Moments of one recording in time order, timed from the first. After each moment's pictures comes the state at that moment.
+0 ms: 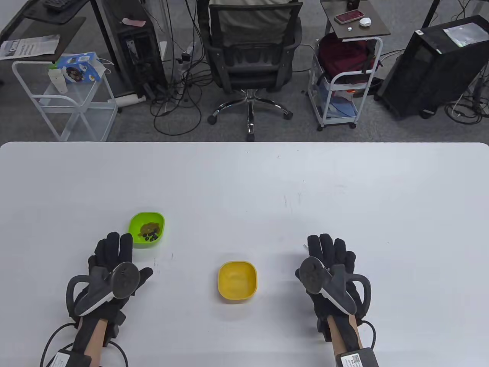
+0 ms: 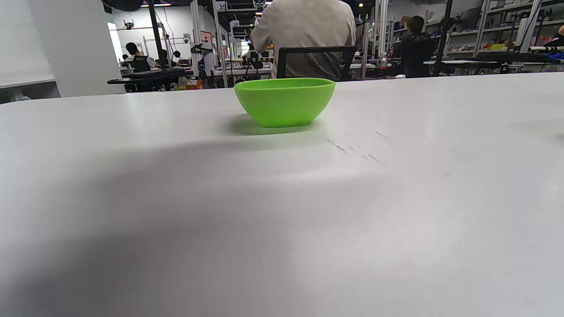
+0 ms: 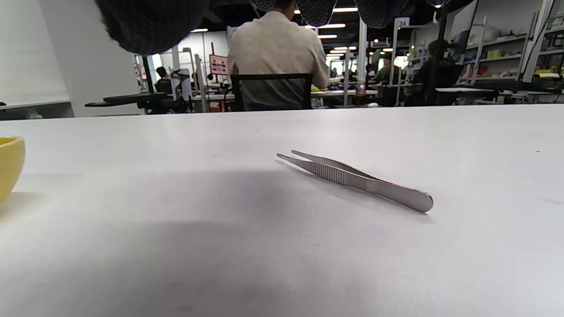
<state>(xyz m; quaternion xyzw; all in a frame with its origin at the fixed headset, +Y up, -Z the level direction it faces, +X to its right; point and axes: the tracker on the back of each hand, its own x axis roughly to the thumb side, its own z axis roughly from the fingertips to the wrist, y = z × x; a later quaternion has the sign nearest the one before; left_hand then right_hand) -0.314 -0.701 -0.281 -0.06 -0.06 -0.03 1.00 0.139 -0.704 -0.268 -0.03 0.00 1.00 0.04</state>
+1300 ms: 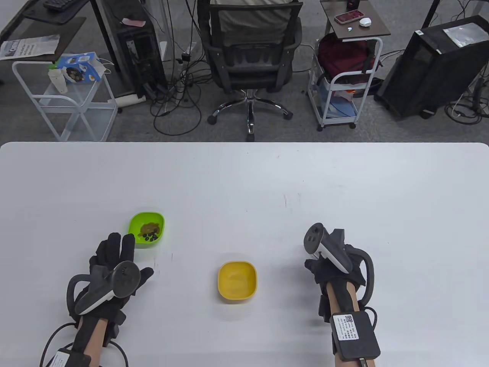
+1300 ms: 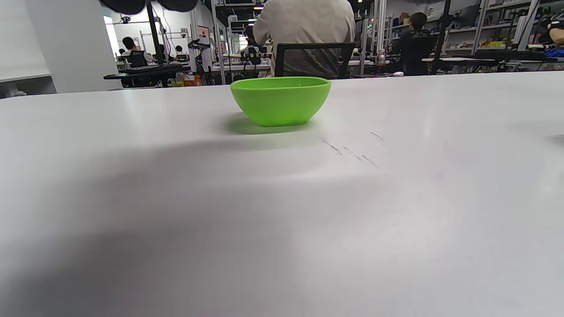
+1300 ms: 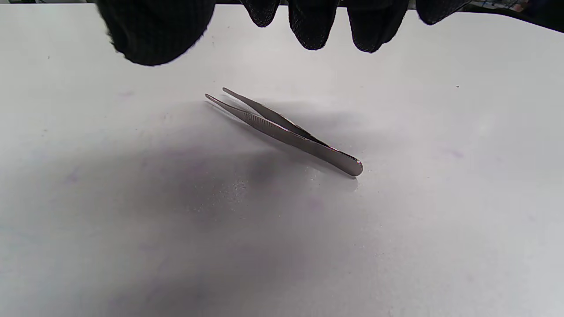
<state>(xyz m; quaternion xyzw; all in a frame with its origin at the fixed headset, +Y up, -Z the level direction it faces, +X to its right) -0.314 -0.700 -0.283 -0.06 -0.07 -0.03 1.00 0.154 -0.699 -0.324 -0.15 0.20 0.97 0.02</state>
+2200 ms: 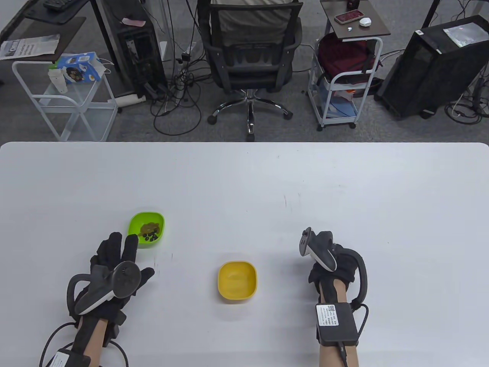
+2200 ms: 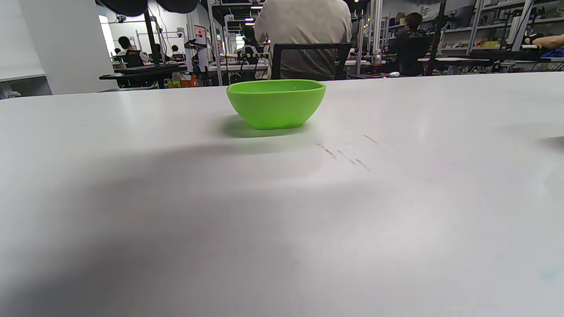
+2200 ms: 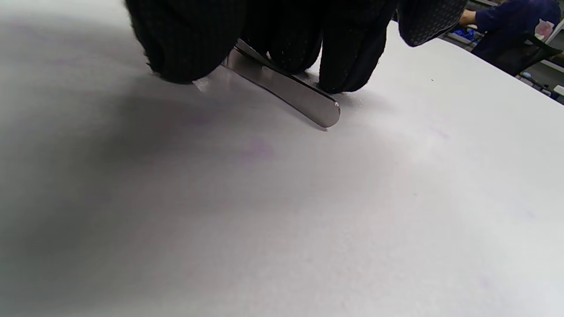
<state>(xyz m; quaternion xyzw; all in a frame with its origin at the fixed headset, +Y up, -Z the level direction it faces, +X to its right) -0.313 -0.700 -0.282 -0.07 -0.07 -0.03 0.99 0.151 -0.745 -0.341 -0.19 0.20 0.96 -0.10</state>
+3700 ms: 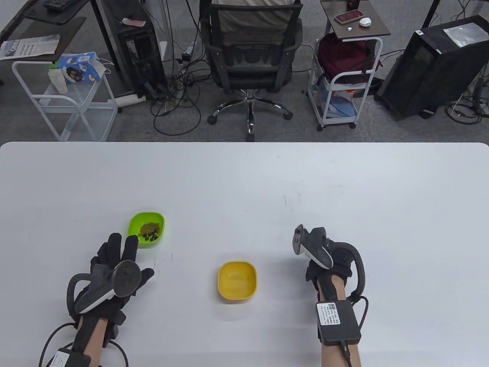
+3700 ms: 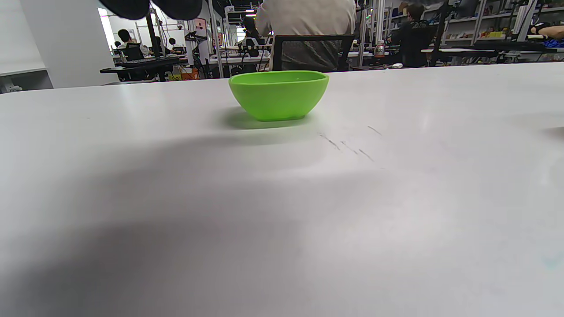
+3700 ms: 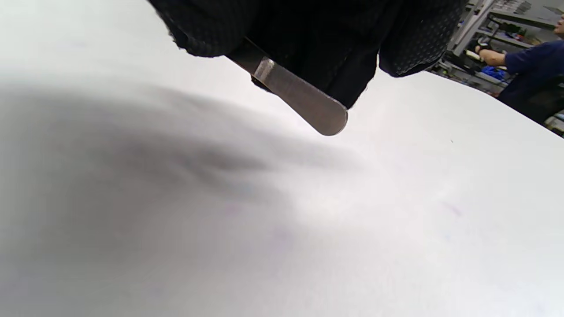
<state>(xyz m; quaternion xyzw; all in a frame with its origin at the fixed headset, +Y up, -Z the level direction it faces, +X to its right) -0.312 -0.700 -0.283 -0.08 -0.07 -0.03 0.99 0.131 -0.706 -0.337 -0.13 0.15 0.97 -0.10</state>
